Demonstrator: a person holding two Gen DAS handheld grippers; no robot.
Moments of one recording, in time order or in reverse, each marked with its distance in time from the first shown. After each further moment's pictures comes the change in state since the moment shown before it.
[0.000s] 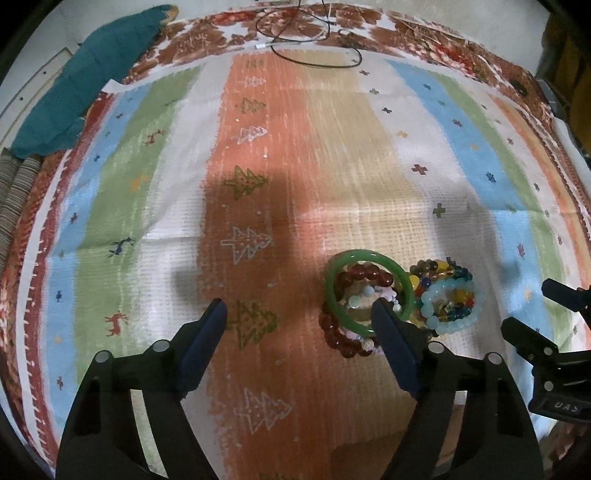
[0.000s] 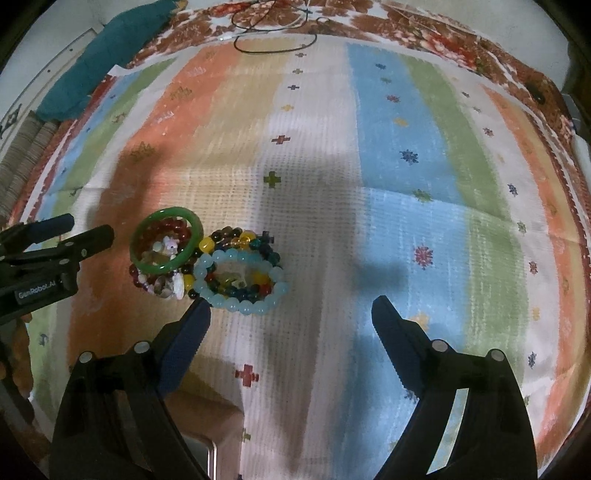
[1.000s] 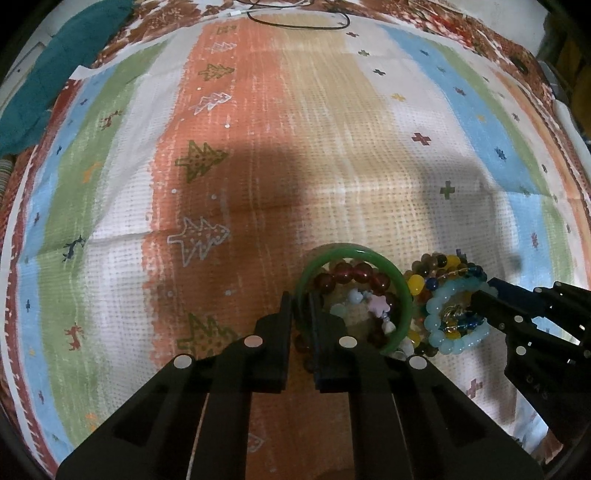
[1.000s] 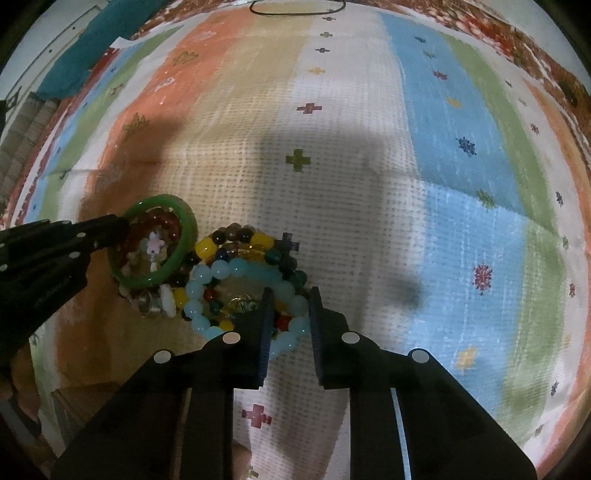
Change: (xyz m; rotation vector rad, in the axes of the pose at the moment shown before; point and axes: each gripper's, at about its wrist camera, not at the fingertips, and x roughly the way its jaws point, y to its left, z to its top) left arm 0.046 -0.017 0.011 0.021 0.100 -0.029; right arm 0.055 0.015 0.020 -0.050 0.094 0.047
